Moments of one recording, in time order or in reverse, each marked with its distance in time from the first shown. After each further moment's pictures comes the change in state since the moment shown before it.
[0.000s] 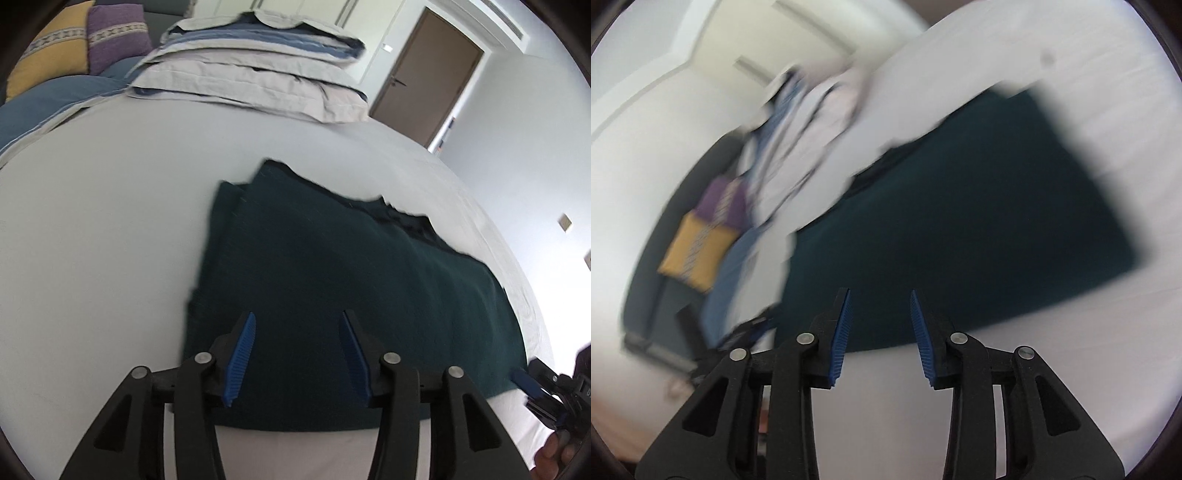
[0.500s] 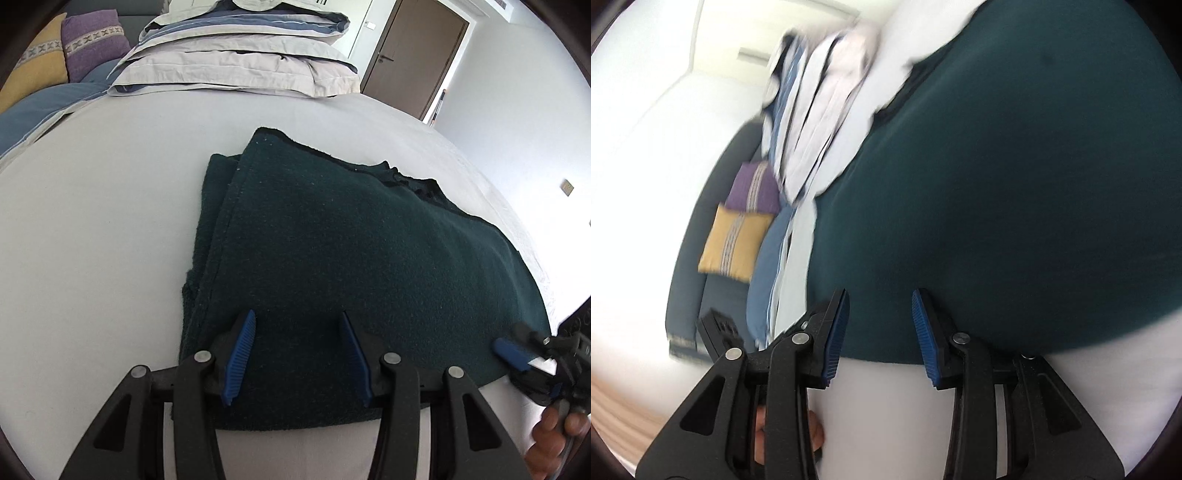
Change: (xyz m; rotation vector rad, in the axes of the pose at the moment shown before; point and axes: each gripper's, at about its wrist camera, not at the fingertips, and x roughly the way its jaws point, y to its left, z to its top) left arm 0.020 0.006 -0.014 0.094 0.050 0.029; right arm 0.046 -0.066 -0.015 0.214 0.009 0.133
